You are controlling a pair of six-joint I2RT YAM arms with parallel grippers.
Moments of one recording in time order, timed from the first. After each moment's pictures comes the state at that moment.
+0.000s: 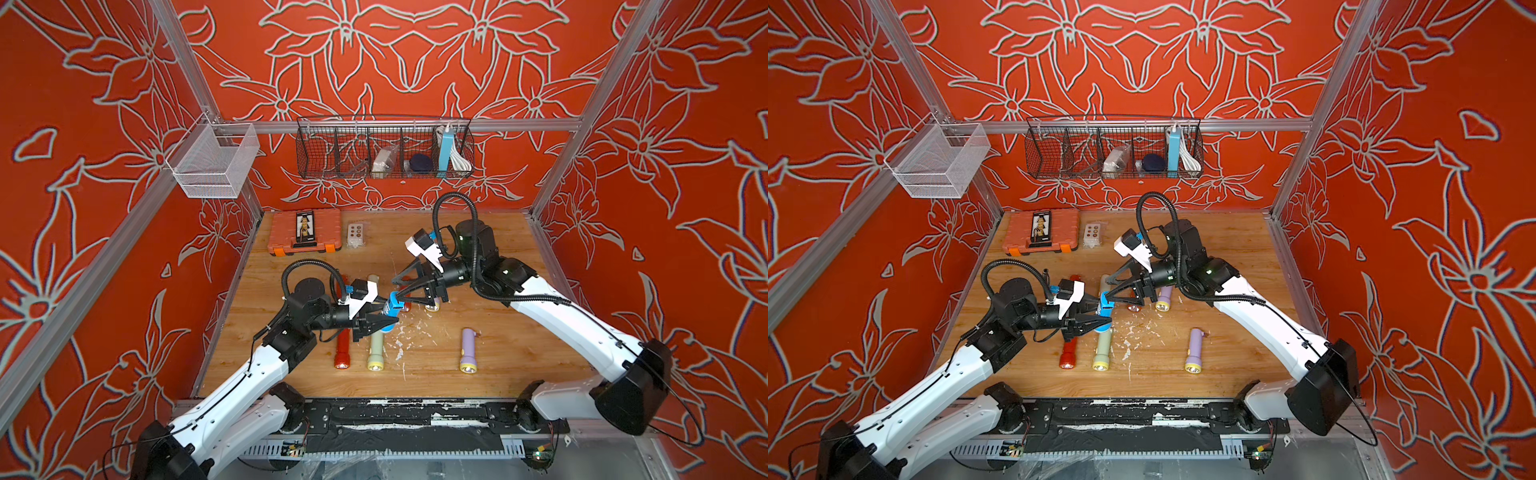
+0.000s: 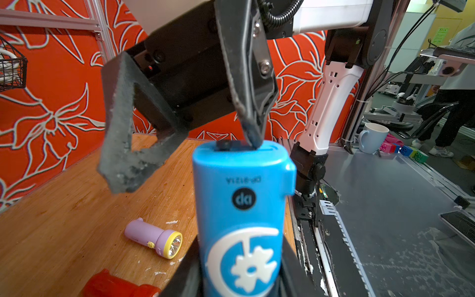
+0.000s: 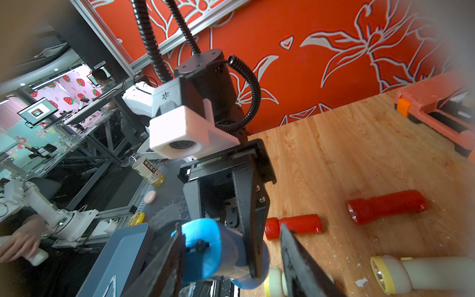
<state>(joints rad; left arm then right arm) -0.49 0.85 0.59 0.16 0.92 0.07 0.69 1.36 1.24 -0.31 -1.12 0.03</state>
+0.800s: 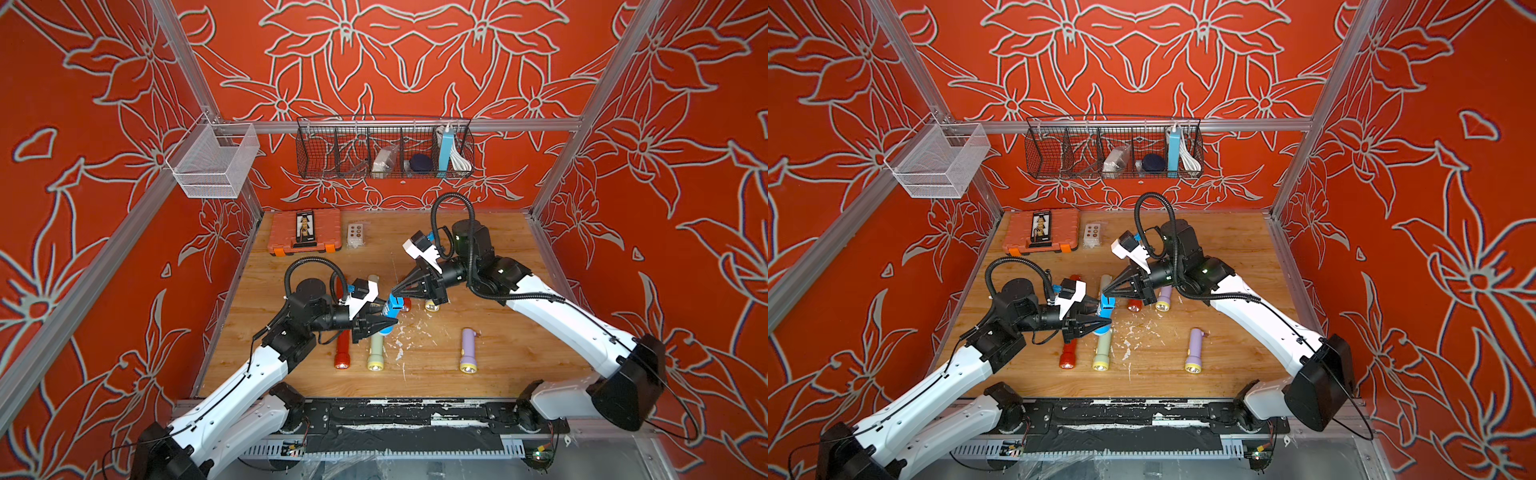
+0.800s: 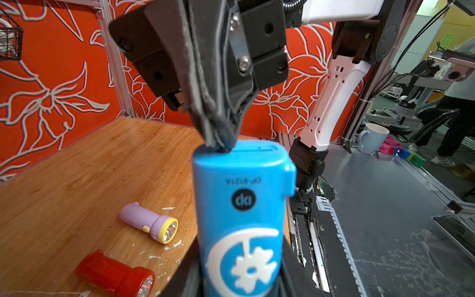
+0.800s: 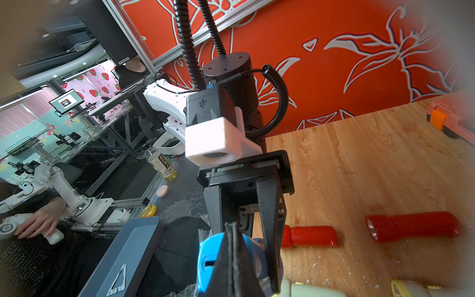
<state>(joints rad) -0.49 0.84 0.59 0.10 0.90 0.05 0.69 1.38 1.25 -0.28 -1.18 0.01</state>
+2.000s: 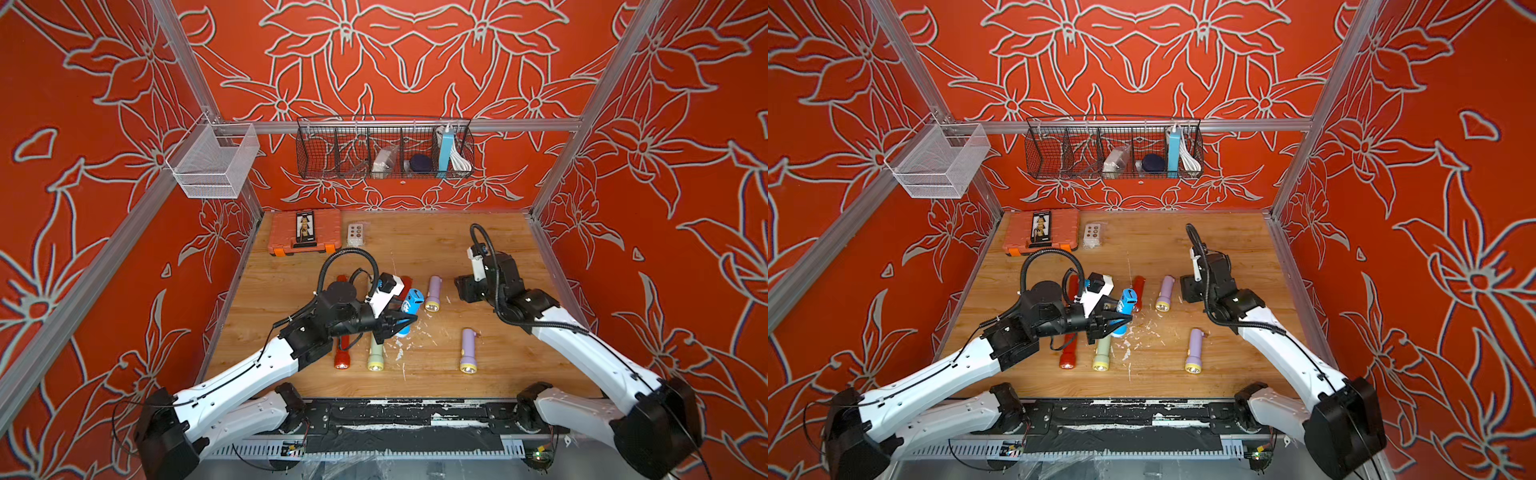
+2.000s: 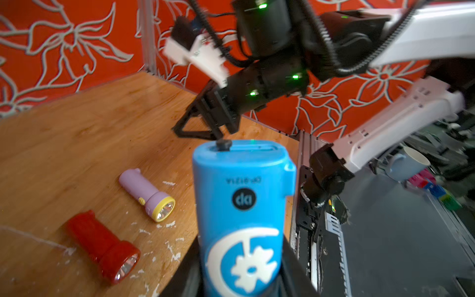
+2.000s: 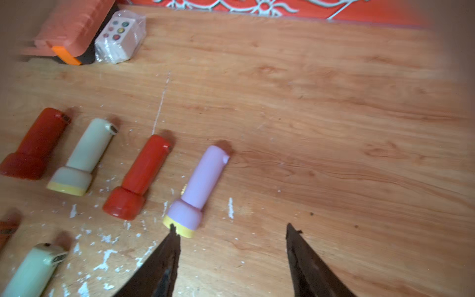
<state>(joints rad) -0.78 0.98 0.70 -0.01 0.39 -0.18 0.46 1.07 0.80 -0.40 0.13 0.19</state>
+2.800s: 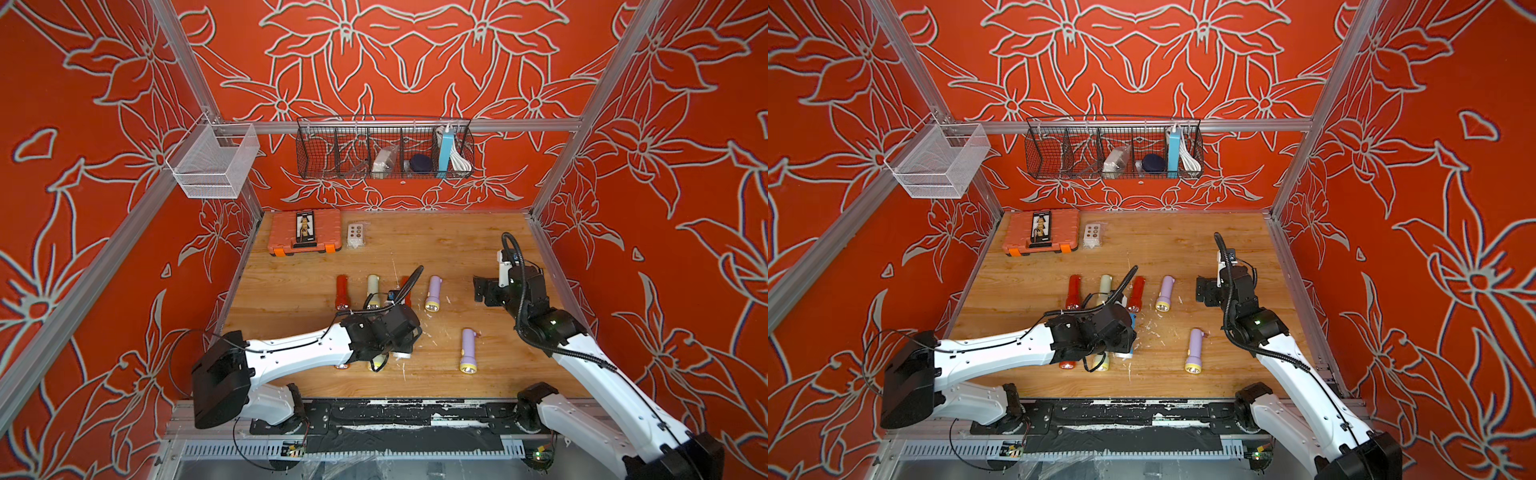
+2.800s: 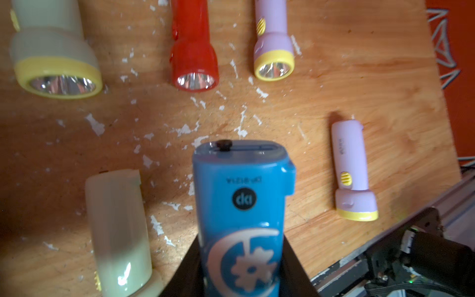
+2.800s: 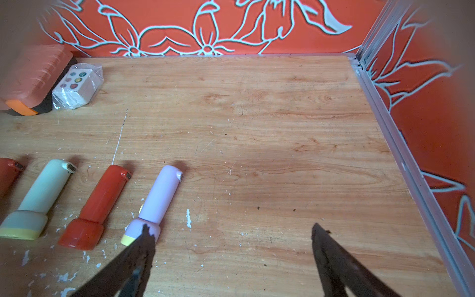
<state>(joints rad) -1.05 1.39 0.89 -0.49 -0.20 -0.93 0.38 0.87 0.70 -0.40 0.23 0.20</state>
